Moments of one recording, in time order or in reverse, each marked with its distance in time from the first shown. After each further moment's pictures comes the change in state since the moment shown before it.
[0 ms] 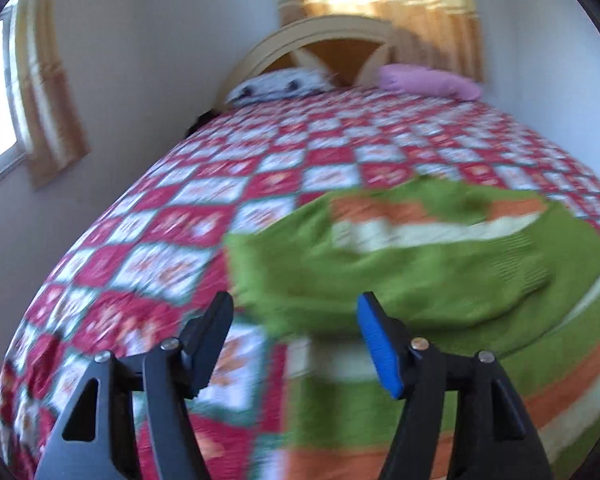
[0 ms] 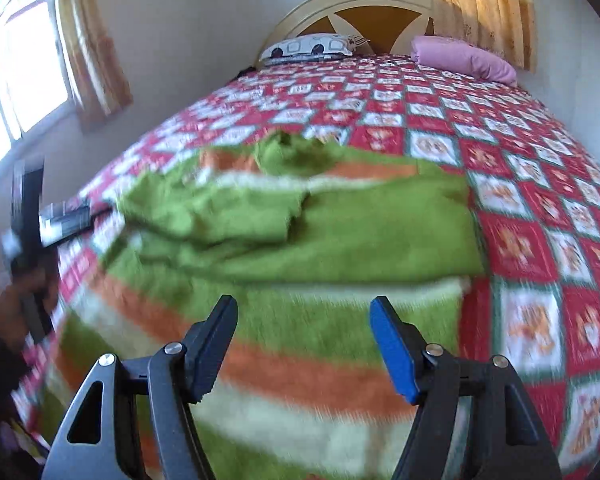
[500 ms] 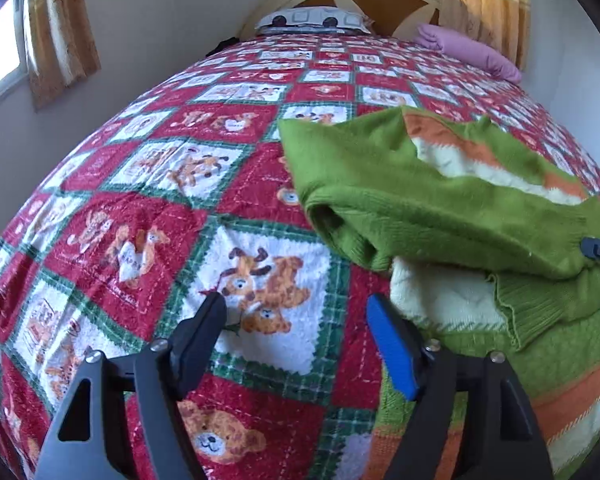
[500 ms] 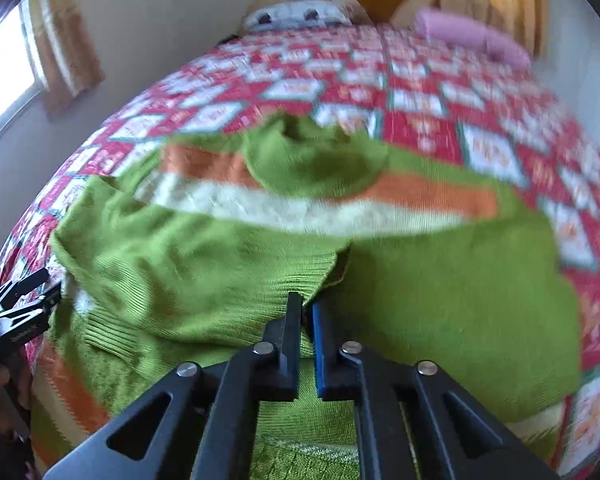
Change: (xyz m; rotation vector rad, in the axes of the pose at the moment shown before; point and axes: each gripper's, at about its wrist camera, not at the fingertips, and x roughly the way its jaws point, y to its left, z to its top) left arm 0.047 0.030 -0.036 -0.132 0.207 -0.044; right arm 0.106 0.033 0.055 -0.029 0.087 -0.095
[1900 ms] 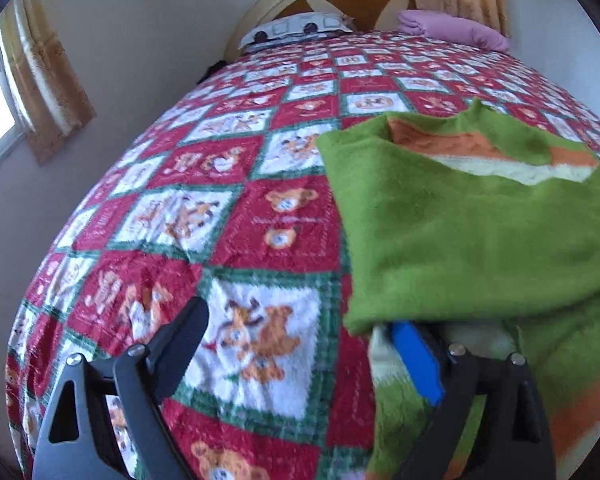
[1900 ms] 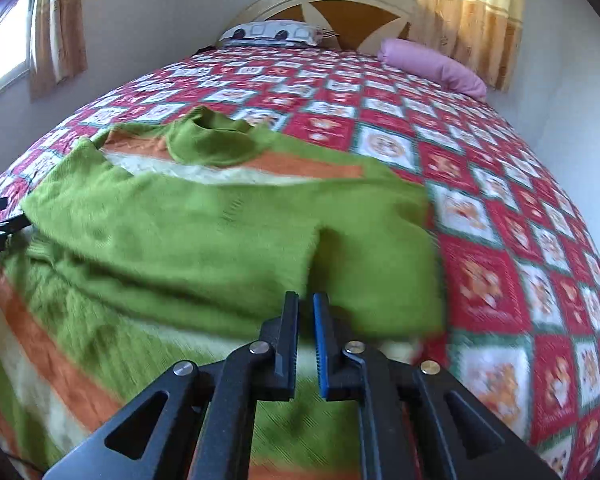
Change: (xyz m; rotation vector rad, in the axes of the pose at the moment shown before) left arm -0.002 -0.022 0.015 0.175 -0.026 0.076; right arm -0.046 -0.080 -0.060 -0.046 -0.060 -0.186
